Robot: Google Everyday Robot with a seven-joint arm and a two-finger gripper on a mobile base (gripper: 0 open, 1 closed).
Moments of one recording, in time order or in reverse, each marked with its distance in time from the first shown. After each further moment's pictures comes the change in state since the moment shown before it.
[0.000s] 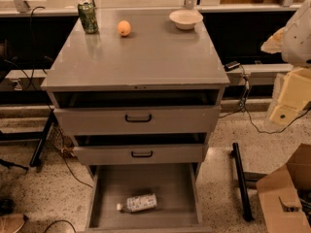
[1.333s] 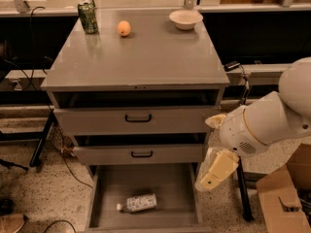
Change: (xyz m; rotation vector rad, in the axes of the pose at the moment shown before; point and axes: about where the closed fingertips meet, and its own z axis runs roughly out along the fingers) arm -0.049 0.096 0.170 -0.211 -0.358 0.133
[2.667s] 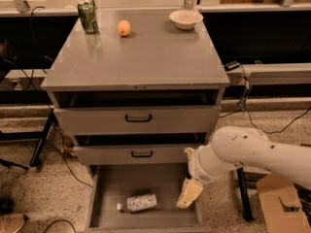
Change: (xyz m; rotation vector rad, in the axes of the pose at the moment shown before) arm 0.084 -0.030 0.191 0.018 0.126 -0.097
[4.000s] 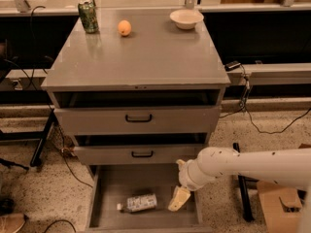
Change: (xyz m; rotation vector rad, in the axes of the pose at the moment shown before) arm 0.035 -0.020 0.135 -0.019 -0.041 0.013
